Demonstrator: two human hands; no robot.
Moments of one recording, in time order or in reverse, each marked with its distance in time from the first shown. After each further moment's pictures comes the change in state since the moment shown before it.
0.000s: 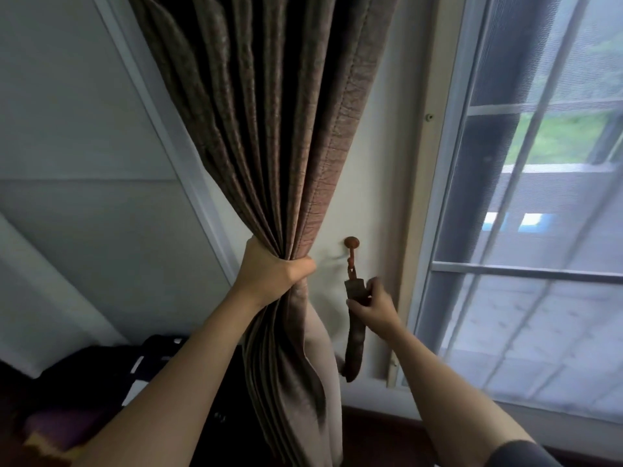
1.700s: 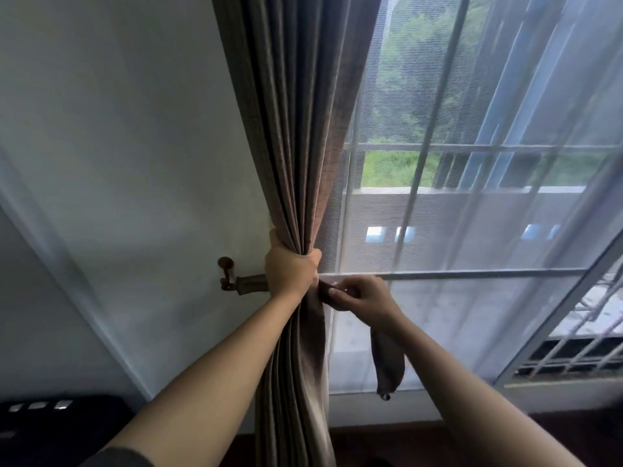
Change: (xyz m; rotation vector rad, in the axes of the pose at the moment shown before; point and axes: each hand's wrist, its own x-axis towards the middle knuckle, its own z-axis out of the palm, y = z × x) left_hand 0.009 0.060 0.231 -0.135 0.141 -0.210; right_hand -0.080 -0.017 -0.218 -0.273 0.168 -0.293
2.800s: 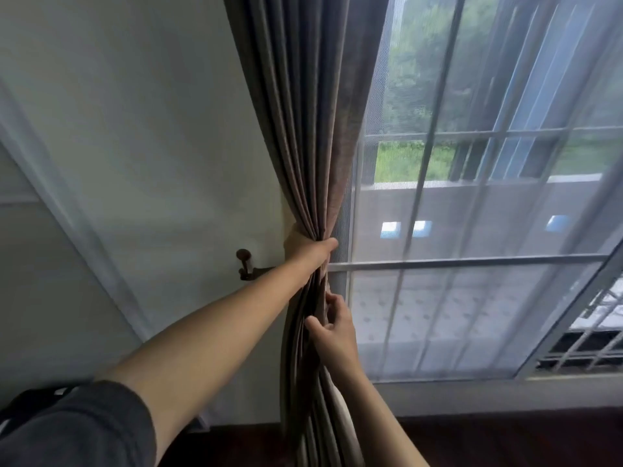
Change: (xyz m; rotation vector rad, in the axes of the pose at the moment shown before) left_hand -0.002 0.019 -0.007 0.073 -0.247 -0.152; right_hand -0.069 -0.056 0.096 0.490 0.164 0.449
